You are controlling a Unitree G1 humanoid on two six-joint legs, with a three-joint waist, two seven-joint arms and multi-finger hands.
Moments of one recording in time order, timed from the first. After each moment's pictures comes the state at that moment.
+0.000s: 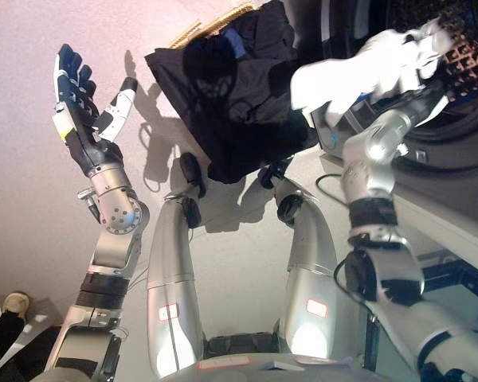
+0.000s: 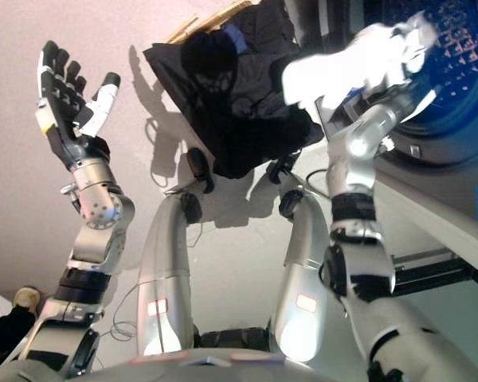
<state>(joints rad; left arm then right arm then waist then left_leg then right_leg) -0.30 0.40 -0.09 0.03 -0.24 -0.31 0.64 -0.96 -0.30 -0.26 0.64 0.43 -0.28 -0.77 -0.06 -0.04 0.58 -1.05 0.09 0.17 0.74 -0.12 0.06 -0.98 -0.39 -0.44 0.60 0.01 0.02</state>
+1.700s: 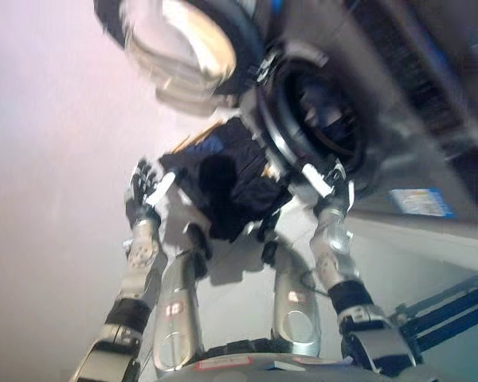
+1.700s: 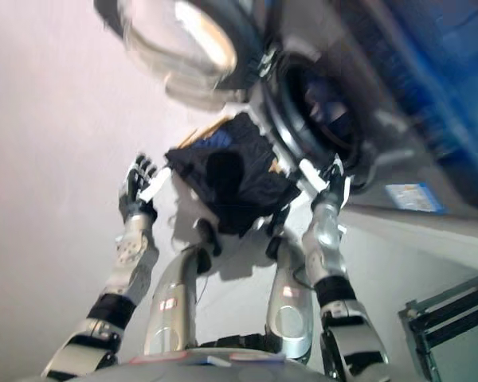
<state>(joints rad) -0.15 0.23 -0.09 0.54 -0.48 -0.28 0.34 -0.26 -0.09 0.01 0.63 0.43 -0.23 -0.33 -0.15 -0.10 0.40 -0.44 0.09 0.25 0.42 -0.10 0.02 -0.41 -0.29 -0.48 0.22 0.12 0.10</state>
